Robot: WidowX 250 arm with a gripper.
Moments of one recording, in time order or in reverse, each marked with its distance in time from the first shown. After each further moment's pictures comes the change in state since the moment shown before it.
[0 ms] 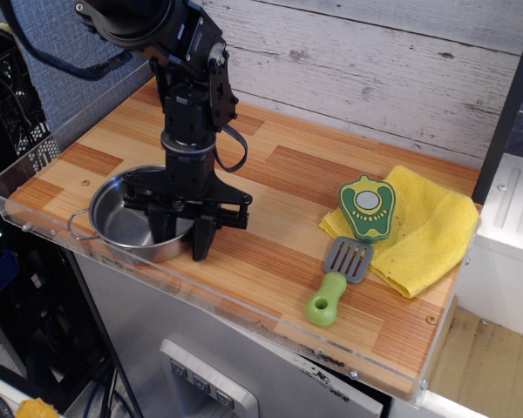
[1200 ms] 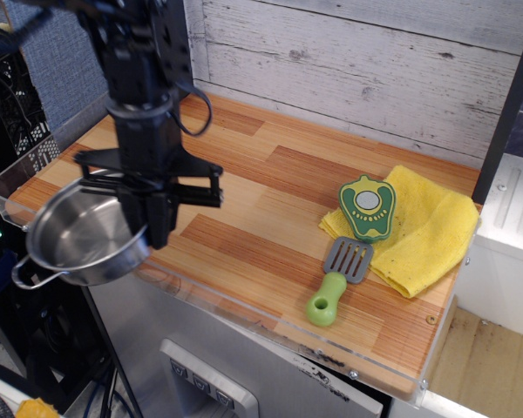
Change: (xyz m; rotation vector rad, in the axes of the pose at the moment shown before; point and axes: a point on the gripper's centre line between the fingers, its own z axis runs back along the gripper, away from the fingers) arm -0.036 0.015 0.053 -0.111 -0.035 -0.017
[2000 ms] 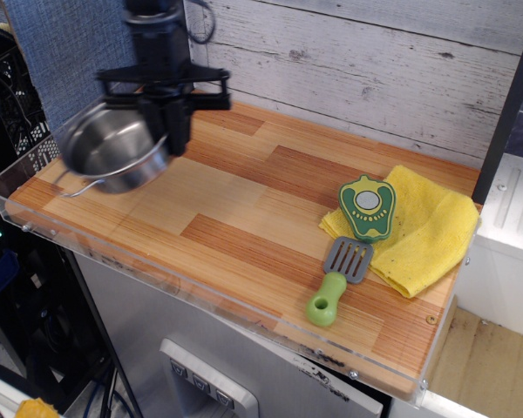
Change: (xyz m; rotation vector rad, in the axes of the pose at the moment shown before) arm 0.084 -0.003 0.018 -0.043 0.003 0.060
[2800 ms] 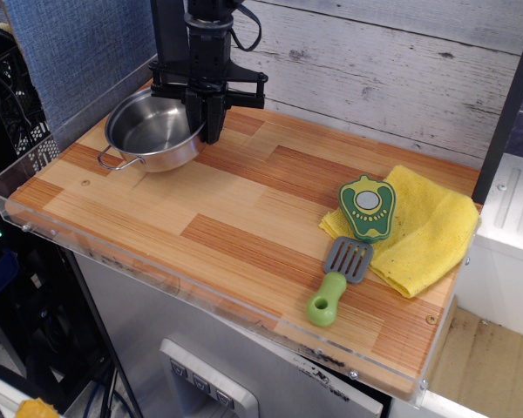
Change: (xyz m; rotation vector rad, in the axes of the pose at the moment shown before) arm 0.058 -0.009 -0.027 0.126 -0.019 0.008
